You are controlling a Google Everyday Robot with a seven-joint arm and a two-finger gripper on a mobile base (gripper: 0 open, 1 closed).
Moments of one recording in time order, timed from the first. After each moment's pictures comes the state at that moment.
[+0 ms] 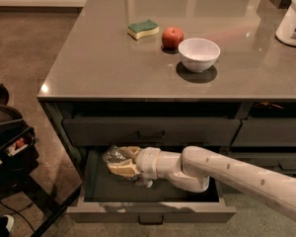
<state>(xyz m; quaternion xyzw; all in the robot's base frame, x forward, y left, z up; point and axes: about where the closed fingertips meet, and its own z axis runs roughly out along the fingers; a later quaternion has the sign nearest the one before) 0.513 0.089 0.610 -0.42 0.66 0.40 0.48</state>
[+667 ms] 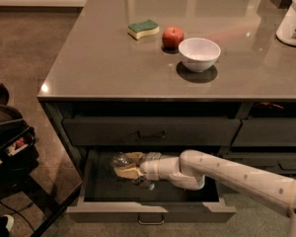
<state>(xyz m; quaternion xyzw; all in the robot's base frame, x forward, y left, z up) 0.542 0.079 0.529 -0.41 0.68 0.42 0.45</state>
